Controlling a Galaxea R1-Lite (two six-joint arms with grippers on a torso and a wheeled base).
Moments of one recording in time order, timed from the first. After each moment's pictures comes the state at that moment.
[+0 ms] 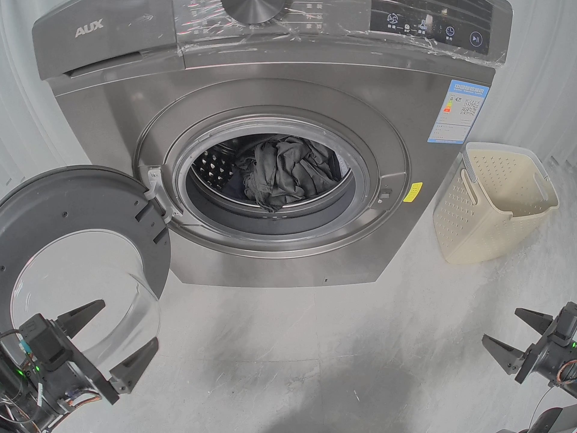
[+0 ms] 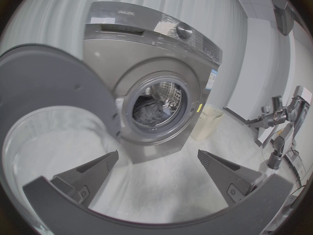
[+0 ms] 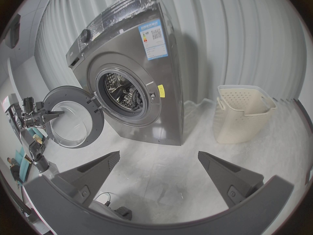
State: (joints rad) left arm -0.66 1.02 -0.02 -0.91 0.23 -0.03; right arm 0.40 0.90 -0.02 -0.65 -0.04 0.11
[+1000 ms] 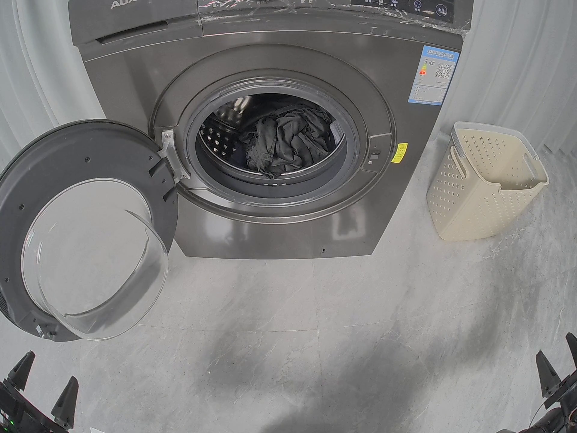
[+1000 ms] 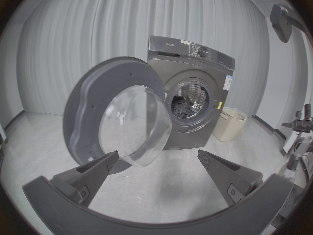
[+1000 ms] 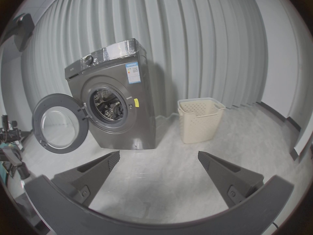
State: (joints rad) left arm -0.16 0.13 -0.02 -0.09 0.07 -0.05; right arm 0.07 0.14 -0.03 -0.08 -0.03 0.08
